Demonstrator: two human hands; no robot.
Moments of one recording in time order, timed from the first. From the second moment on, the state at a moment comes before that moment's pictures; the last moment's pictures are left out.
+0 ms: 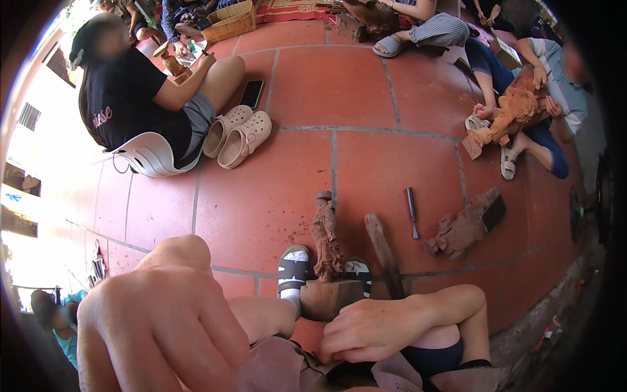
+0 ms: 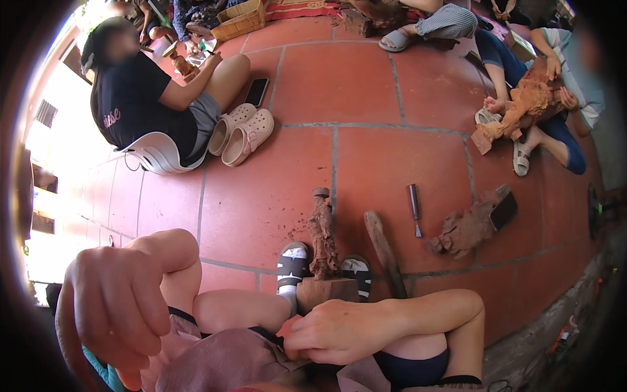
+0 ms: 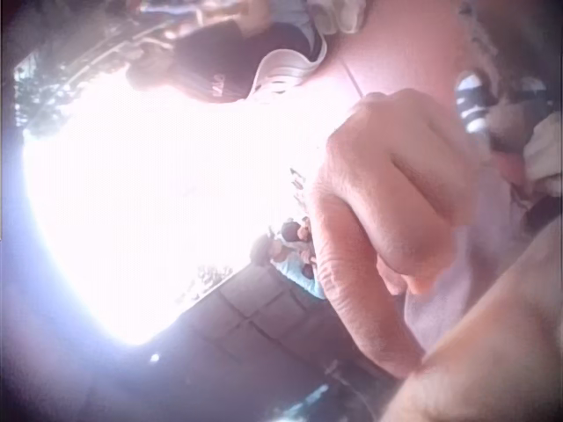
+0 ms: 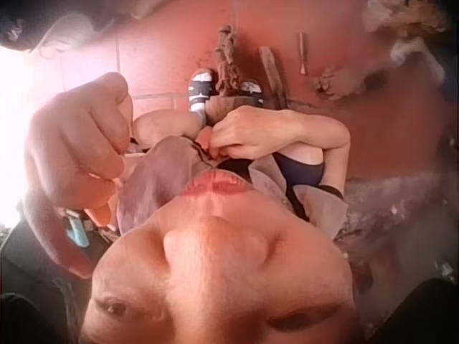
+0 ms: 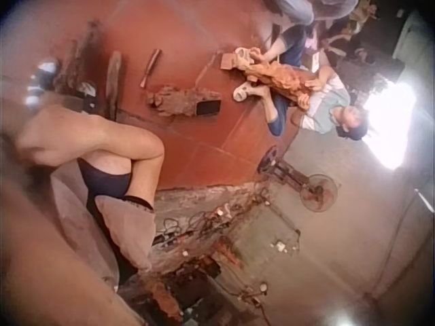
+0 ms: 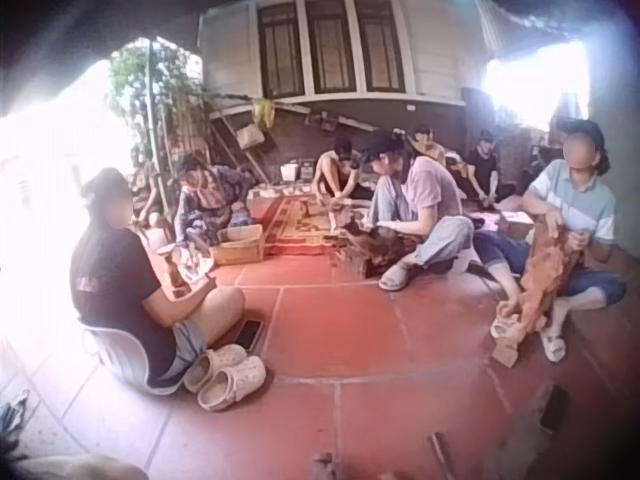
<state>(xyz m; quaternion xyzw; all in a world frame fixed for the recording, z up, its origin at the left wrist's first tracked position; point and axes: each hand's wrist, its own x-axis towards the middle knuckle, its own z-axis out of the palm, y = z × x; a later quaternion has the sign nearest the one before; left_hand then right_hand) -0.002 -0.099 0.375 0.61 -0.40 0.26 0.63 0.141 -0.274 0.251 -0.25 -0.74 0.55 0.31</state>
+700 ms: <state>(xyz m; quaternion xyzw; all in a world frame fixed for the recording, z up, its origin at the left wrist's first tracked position) -0.049 -0.101 0.357 0.61 -0.28 0.18 0.72 0.138 -0.273 0.246 -0.23 -0.75 0.54 0.30</state>
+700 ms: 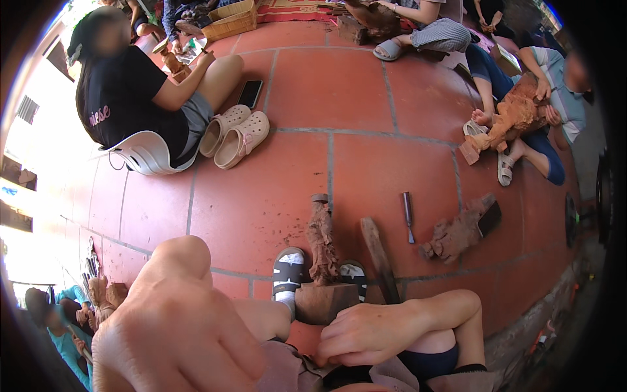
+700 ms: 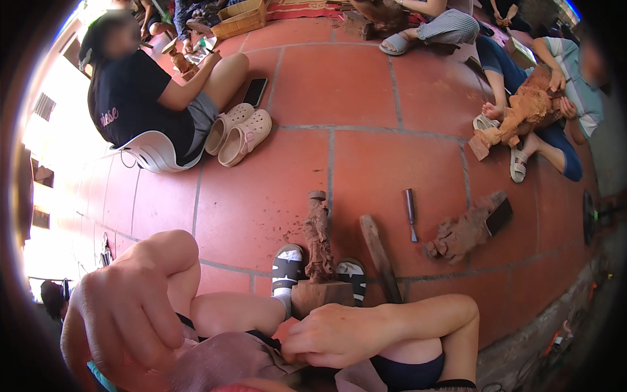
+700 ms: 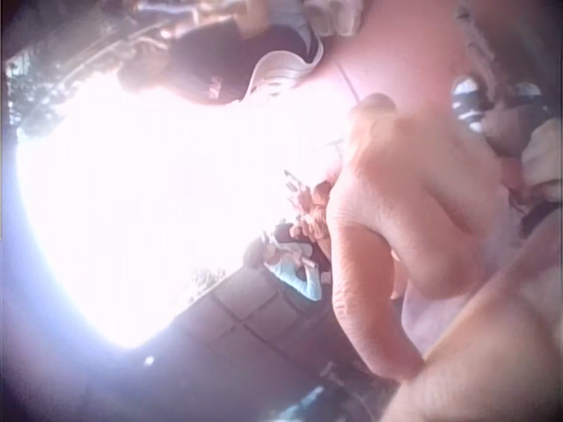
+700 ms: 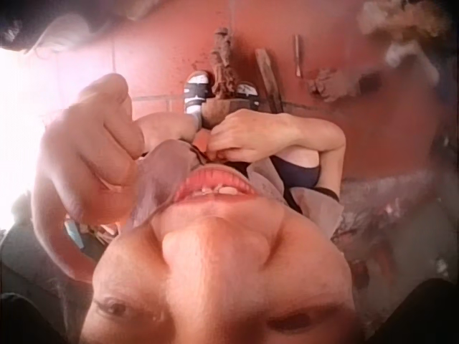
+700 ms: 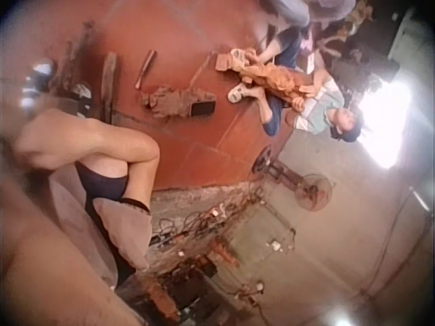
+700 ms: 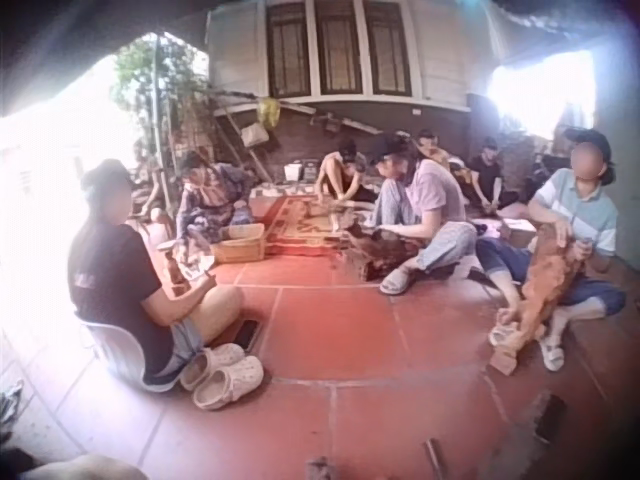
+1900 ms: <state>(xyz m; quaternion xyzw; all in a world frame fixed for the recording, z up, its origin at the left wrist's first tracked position) 0.062 0.040 0.268 0.58 -0.11 0.30 0.75 0.141 -0.268 0.253 -0.24 -0.74 0.56 0.29</state>
